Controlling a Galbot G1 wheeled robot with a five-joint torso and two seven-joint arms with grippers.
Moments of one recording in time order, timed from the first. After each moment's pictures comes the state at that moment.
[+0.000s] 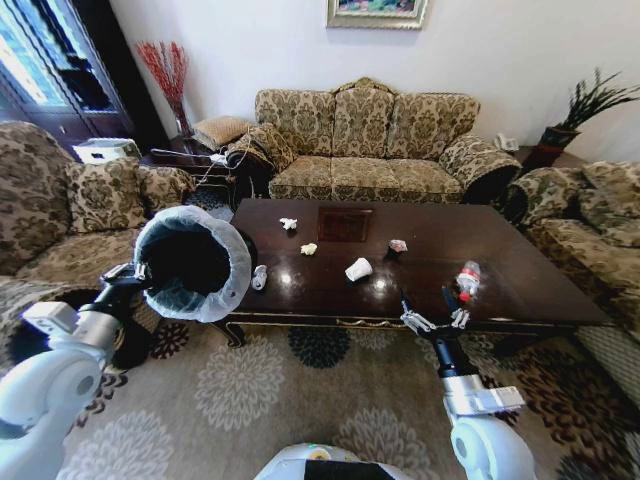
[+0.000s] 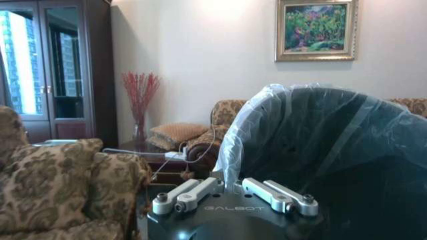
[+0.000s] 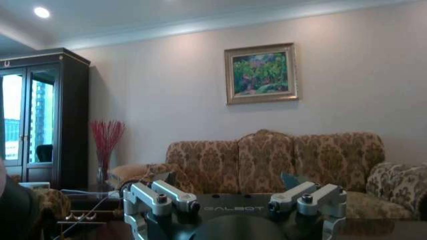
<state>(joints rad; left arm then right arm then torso) 1.62 -0.91 -1.14 -2.20 -0.83 0.19 -0.05 -1.67 1.44 0.63 2.28 0.25 0.18 -0.15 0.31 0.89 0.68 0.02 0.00</state>
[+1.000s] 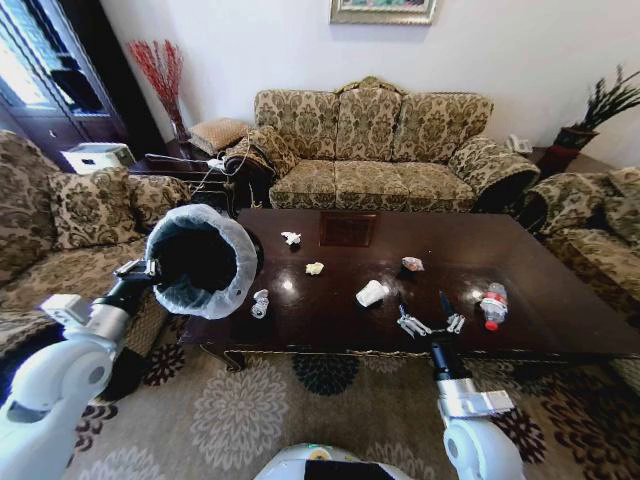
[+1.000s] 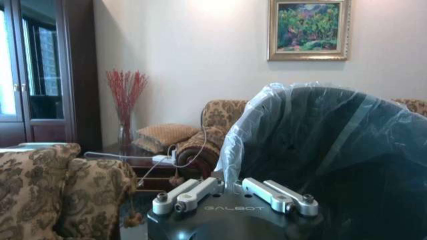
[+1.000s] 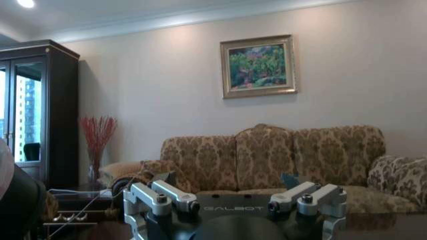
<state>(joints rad) 1.58 -0.90 -1.09 -2.20 -0.83 0.20 -0.05 -1.68 1.46 0.63 2.22 0.25 0.23 -0.16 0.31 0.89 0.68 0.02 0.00</state>
